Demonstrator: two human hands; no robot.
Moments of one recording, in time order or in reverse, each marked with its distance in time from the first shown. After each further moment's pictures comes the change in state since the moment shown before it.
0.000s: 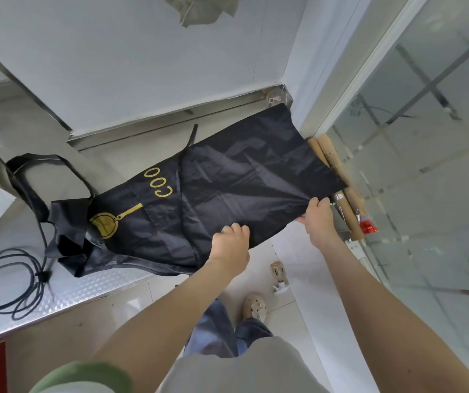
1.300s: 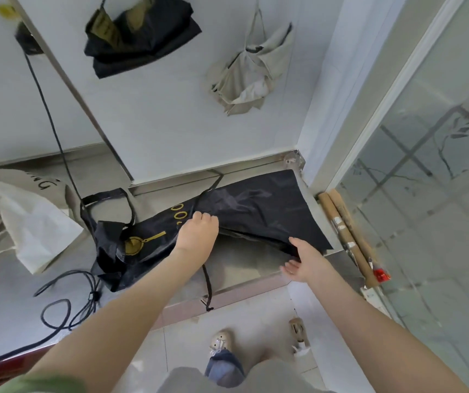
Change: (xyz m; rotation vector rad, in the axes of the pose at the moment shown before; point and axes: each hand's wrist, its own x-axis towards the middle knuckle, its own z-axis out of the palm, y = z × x) left_hand -0.051 -0.110 -0.109 0.129 0.232 -0.199; right_hand -0.077 -0.047 0.015 0.499 -0.343 0.546
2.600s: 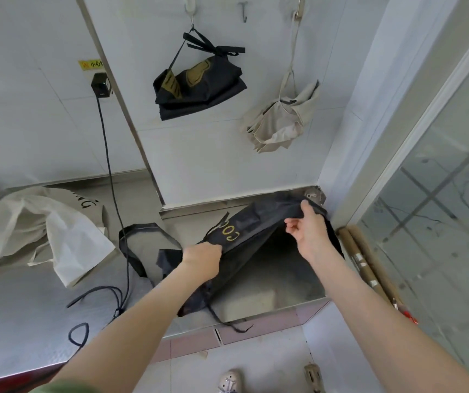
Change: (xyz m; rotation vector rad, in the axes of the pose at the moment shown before) left_hand -0.010 -0.046 -0.005 -0.089 -0.245 -0.092; right_hand -0.073 -0.045 0.103 0.021 -0.213 -0.603
